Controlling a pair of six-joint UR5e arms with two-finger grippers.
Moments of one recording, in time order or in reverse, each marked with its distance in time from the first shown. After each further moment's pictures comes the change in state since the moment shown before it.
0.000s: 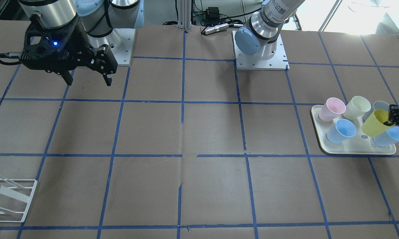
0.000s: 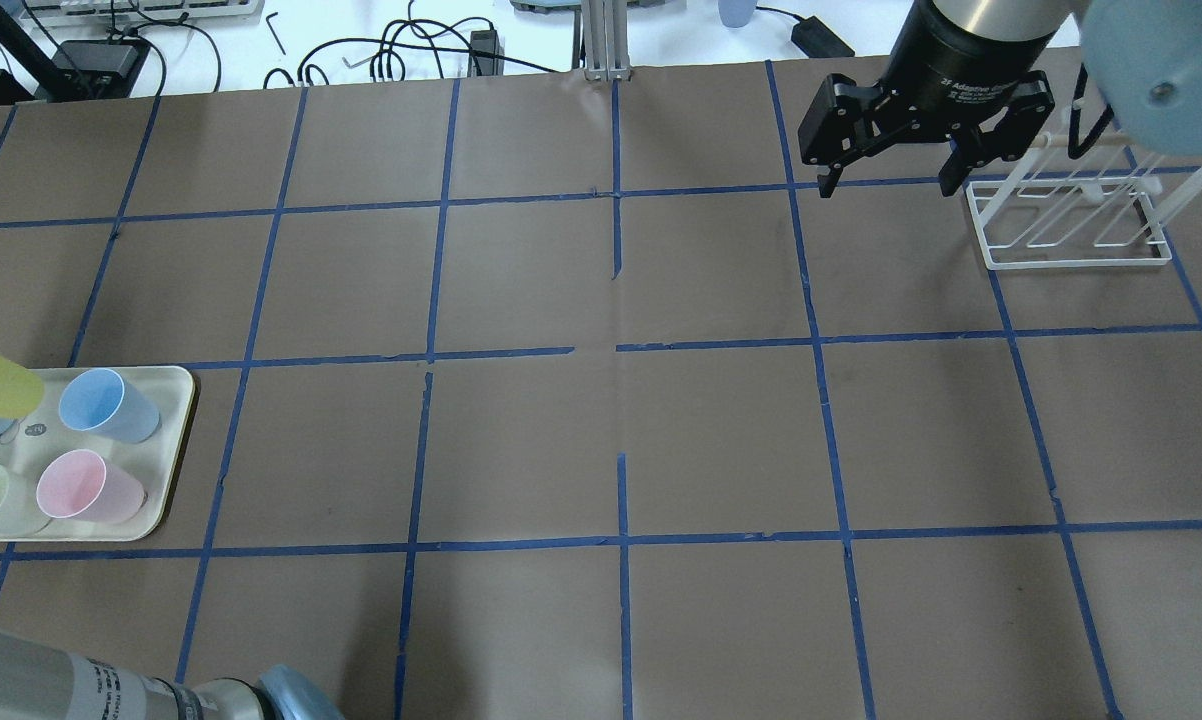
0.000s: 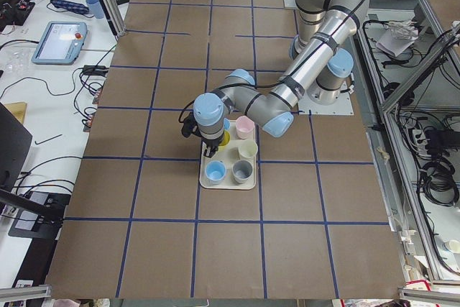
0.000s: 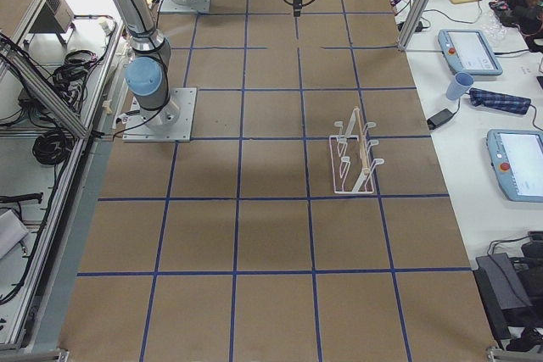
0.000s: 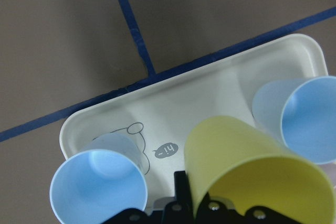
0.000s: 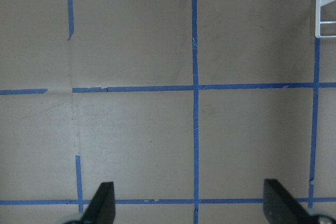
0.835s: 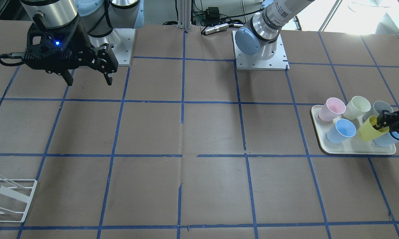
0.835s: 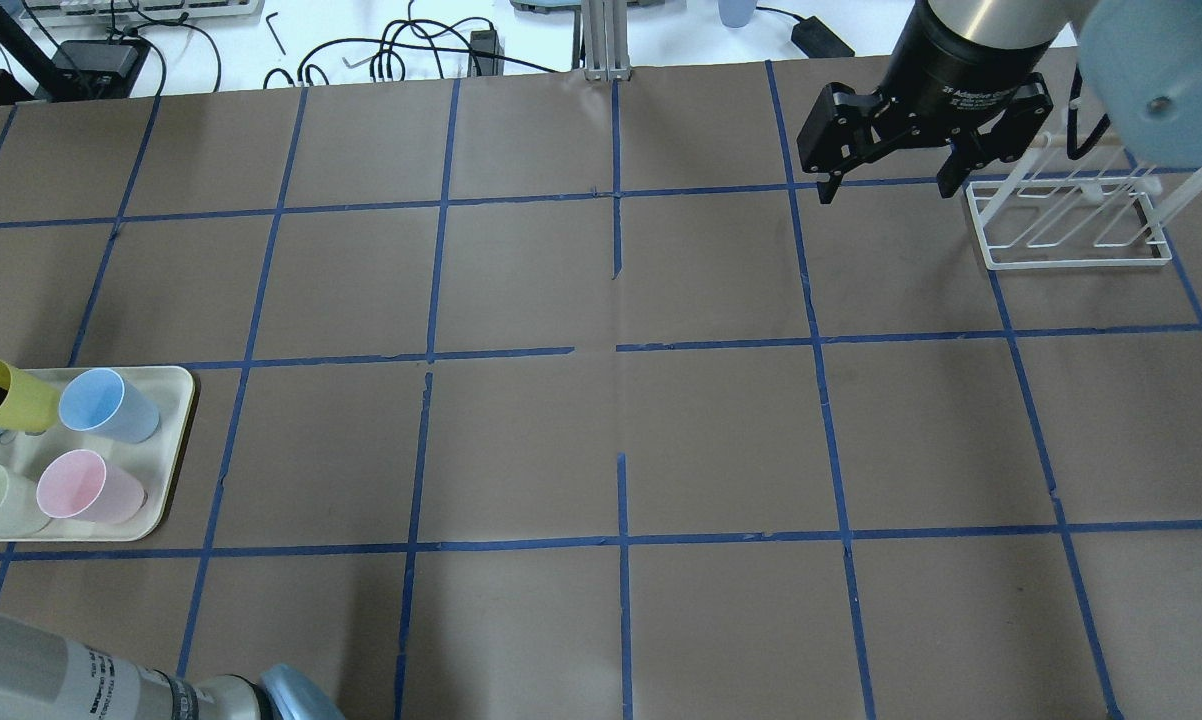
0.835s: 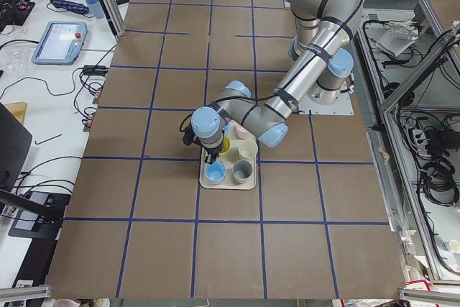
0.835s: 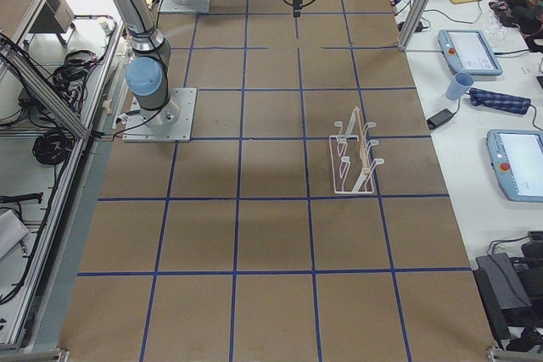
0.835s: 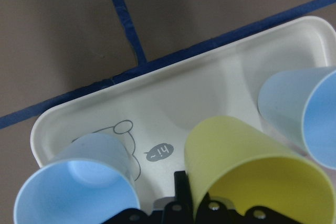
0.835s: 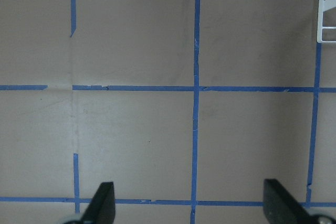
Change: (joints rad) left arm 0.000 -0.070 0.004 0.015 0.002 -0.005; right arm 0.001 -0.004 0.008 -0.009 -0.001 -0.020
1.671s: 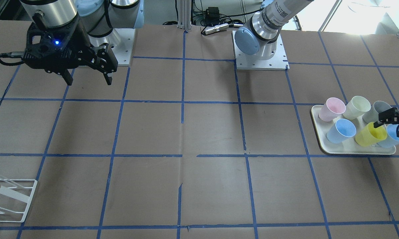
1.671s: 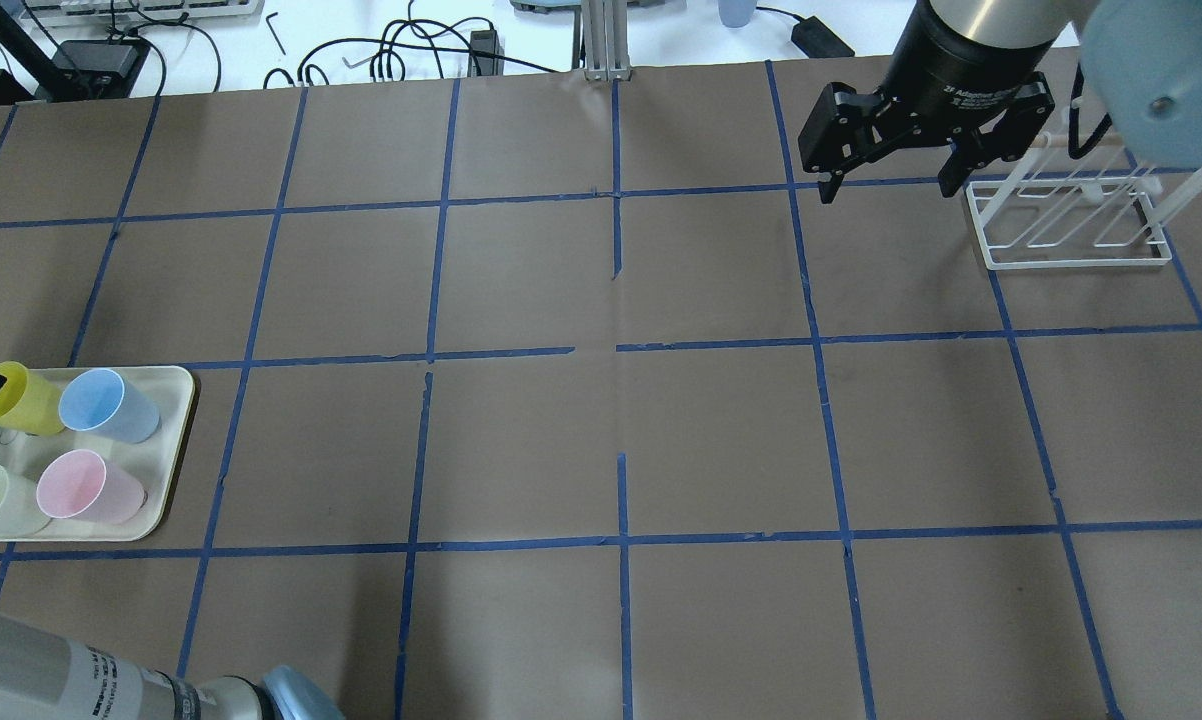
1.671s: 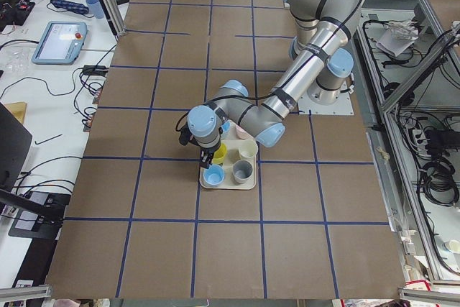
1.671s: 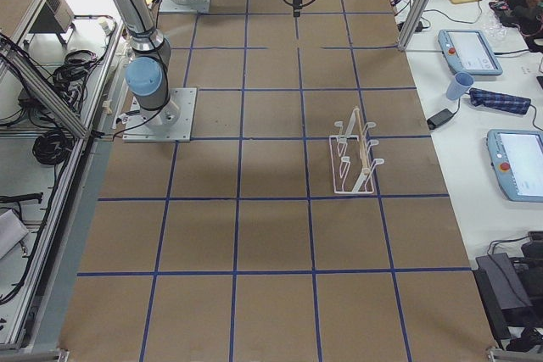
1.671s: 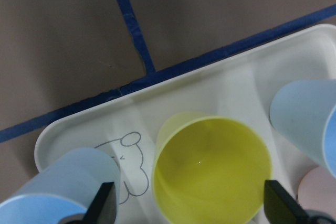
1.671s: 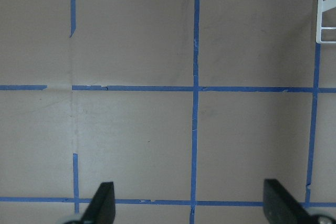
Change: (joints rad) left arm -0.017 0.016 0.045 -0.036 0.002 -0.030; right arm 0.000 -0.002 0.000 0.000 -0.001 -0.001
